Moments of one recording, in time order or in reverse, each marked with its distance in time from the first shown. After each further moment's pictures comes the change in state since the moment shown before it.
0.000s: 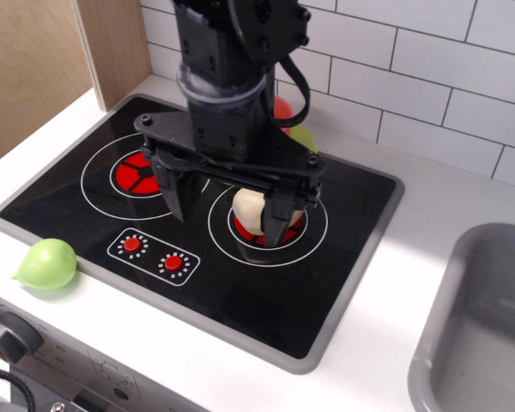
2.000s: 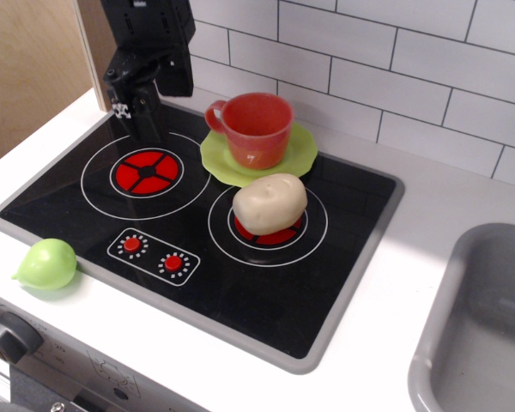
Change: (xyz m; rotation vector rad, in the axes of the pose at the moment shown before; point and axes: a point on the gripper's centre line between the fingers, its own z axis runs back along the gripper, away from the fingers) arm 0.087 0.089 -0.023 -0.168 -0.047 -1.450
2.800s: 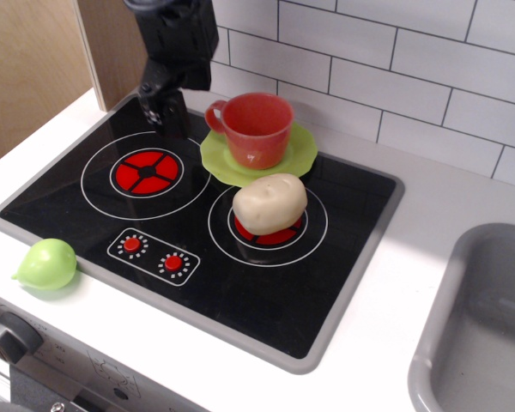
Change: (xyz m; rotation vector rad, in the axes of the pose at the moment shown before) arm 0.008 0.030 -0.034 0.108 0.055 -0.016
